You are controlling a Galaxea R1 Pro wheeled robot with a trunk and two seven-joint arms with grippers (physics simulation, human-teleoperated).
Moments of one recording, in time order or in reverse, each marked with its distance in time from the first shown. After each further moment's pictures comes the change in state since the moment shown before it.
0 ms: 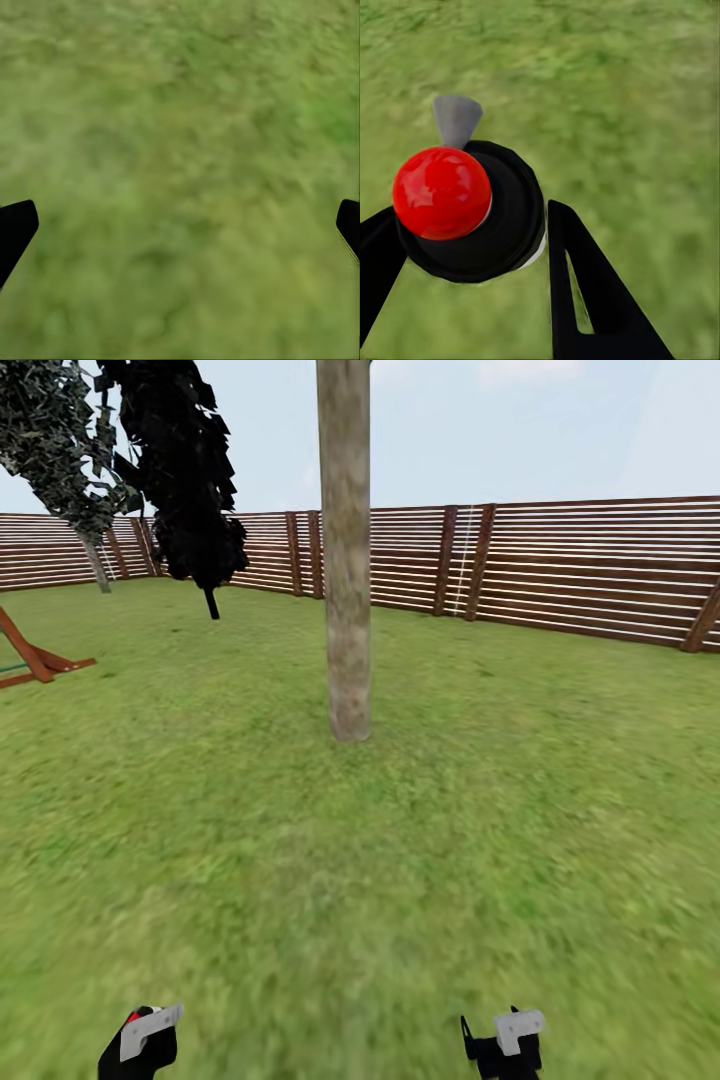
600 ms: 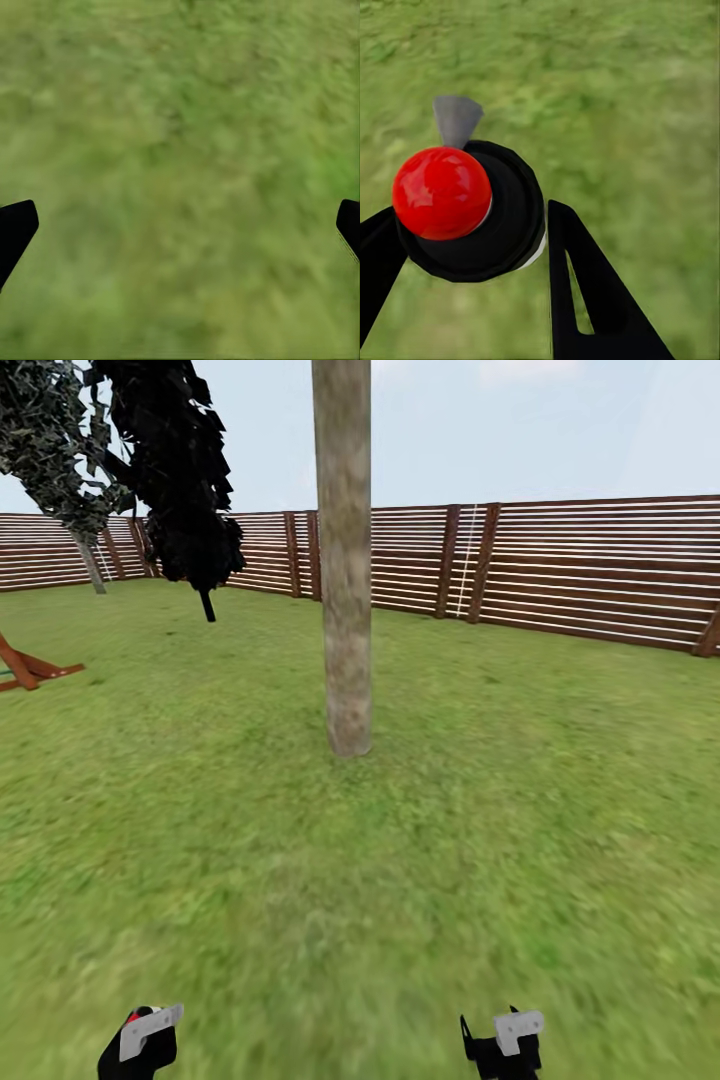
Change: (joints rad) left arm 0.000 0.000 0.001 0.000 0.000 0.000 0.000; right arm 0.000 0.002 0.000 0.001 0.000 0.000 0.000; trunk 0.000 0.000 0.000
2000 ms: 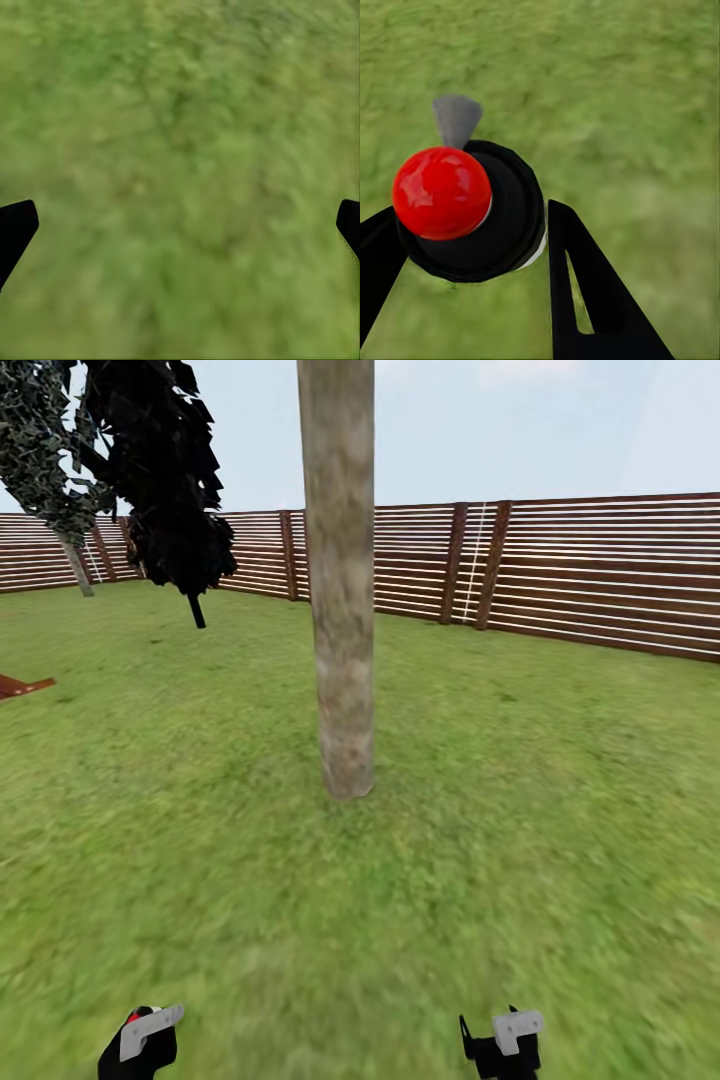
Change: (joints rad) left arm 0.000 0.000 0.000 0.000 0.000 0.000 0.000; right arm 0.000 0.002 0.000 -0.001 0.000 0.000 0.000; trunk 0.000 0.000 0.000
